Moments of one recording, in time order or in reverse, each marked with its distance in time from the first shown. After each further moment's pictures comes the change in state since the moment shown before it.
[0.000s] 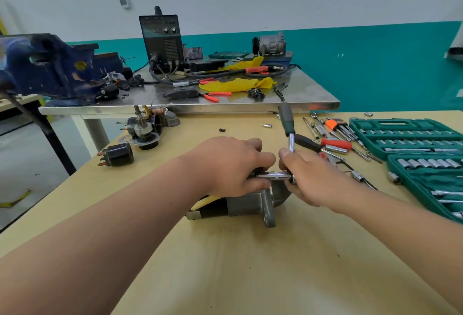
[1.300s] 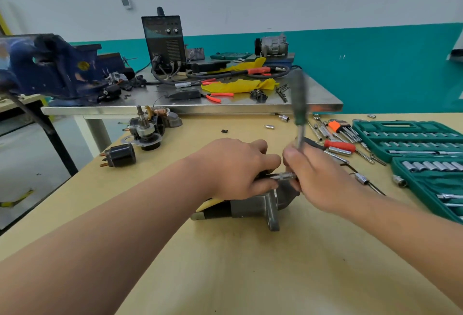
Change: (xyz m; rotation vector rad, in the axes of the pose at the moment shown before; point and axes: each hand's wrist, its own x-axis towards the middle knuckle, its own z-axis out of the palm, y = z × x) left_hand 0.001 -0.001 0.004 0.000 0.030 -0.016; right_hand -0.001 0.000 -0.005 -0.099 0.100 -0.280
